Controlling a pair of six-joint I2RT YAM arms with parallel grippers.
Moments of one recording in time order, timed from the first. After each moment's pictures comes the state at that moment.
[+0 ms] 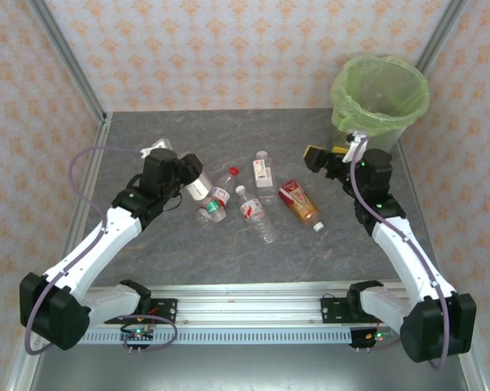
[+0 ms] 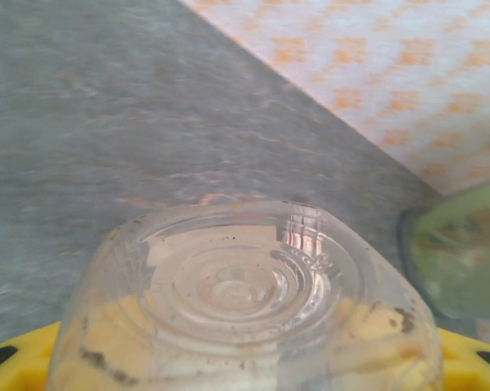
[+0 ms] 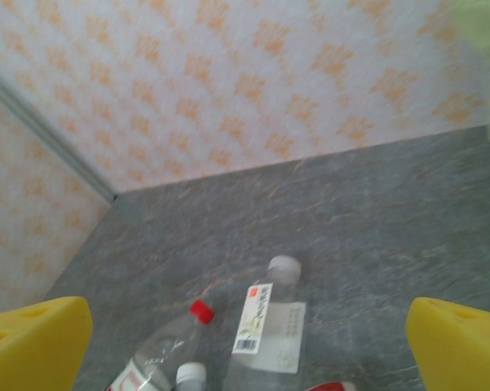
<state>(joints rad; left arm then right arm) -0.38 1.16 0.96 -0.33 -0.13 -0.84 0.17 1.04 0.79 0.03 -0.33 0.39</state>
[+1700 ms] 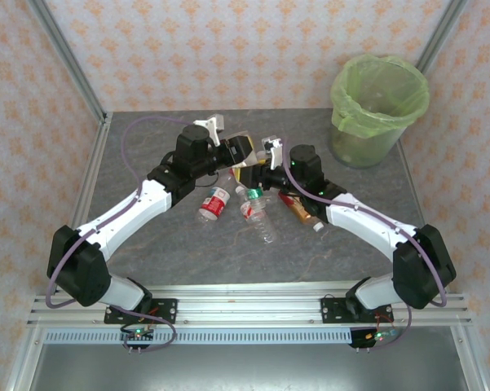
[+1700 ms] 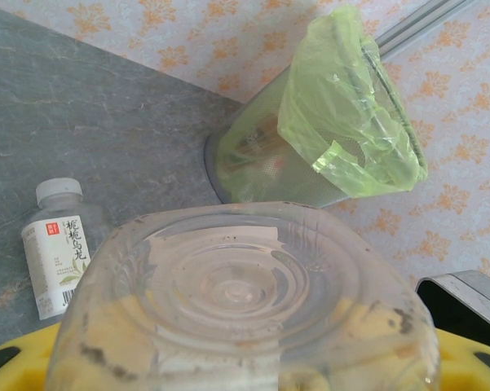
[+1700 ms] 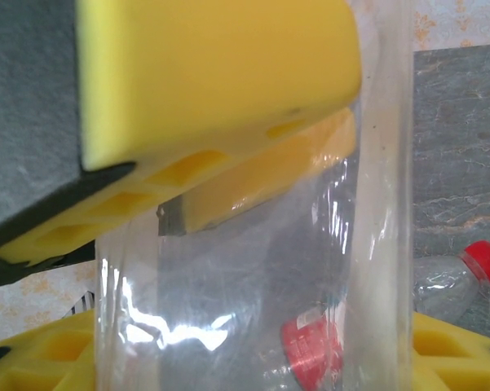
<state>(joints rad) -0.51 1.44 1.18 -0.07 0.20 -0.80 0.61 1.40 0.95 0.19 -0.48 0.47</state>
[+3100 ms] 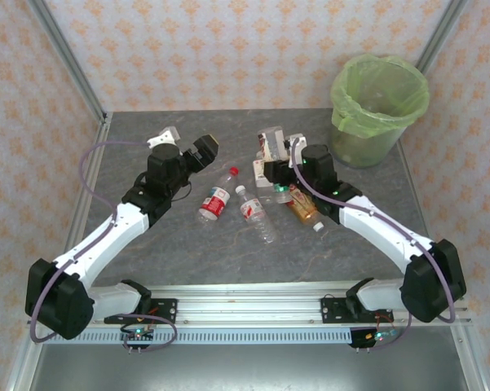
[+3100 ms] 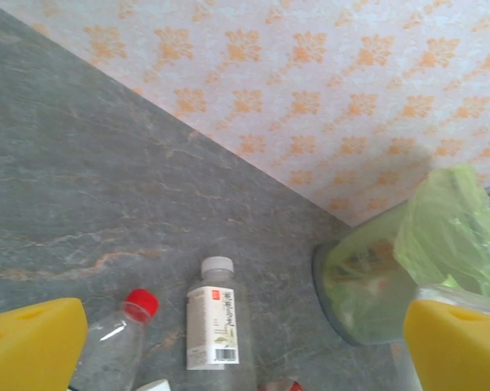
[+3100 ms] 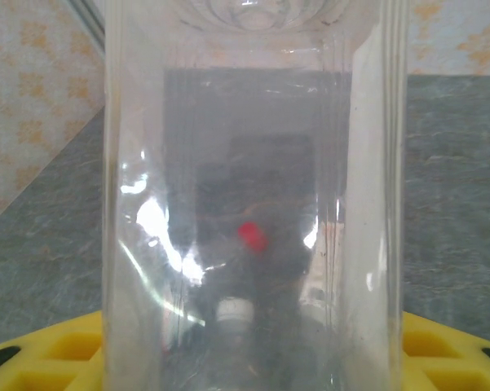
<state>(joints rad) -0.39 1.21 0.92 -0.03 -0.13 -0.86 0.53 1.29 0.94 -0.06 -0.10 0.27</state>
